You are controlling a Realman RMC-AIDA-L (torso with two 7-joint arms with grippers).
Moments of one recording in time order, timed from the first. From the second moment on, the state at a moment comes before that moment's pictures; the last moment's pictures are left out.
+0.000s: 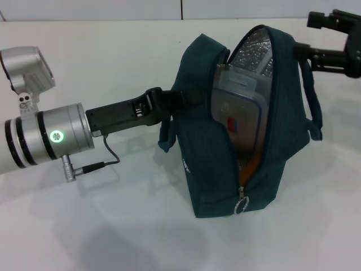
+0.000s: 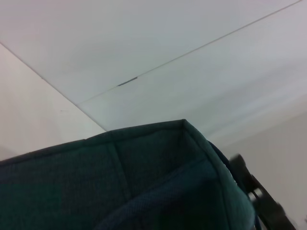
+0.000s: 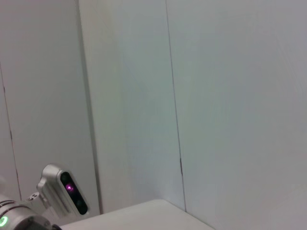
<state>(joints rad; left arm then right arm) -0.51 -2.09 1.08 0.46 1.42 1.50 -2.09 0.47 2.01 -0.87 -0.95 -1.59 -1.56 1.48</state>
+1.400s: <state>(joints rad) -0.50 -2.09 1.08 0.46 1.41 1.46 -2.09 0.46 2.02 -0.99 -0.46 -1.87 -1.72 1.08</state>
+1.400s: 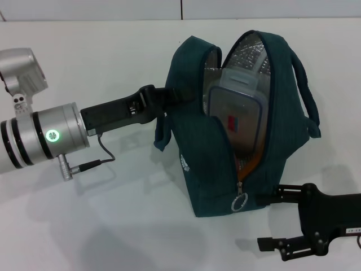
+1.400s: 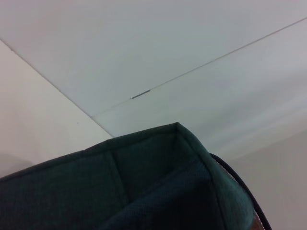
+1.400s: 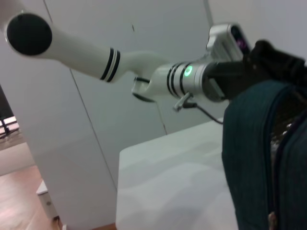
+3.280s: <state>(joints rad) -0.49 -2.08 1.07 0.46 1.41 1.47 -2.09 0.56 2.02 -0.99 -0.25 -1.80 -1.61 1.04</state>
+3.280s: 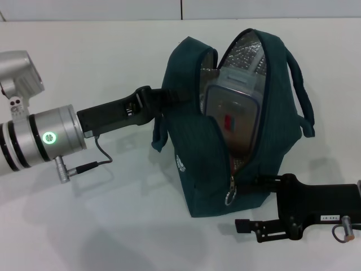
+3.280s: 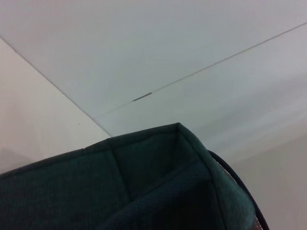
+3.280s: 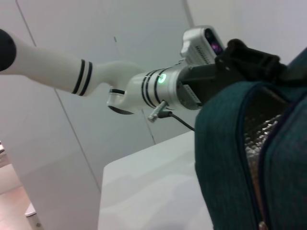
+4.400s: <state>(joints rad) -0.49 -2.08 1.07 0.46 1.40 1.47 -2.09 0.55 2.02 -0.99 -0.25 -1.76 -1.57 1.08</state>
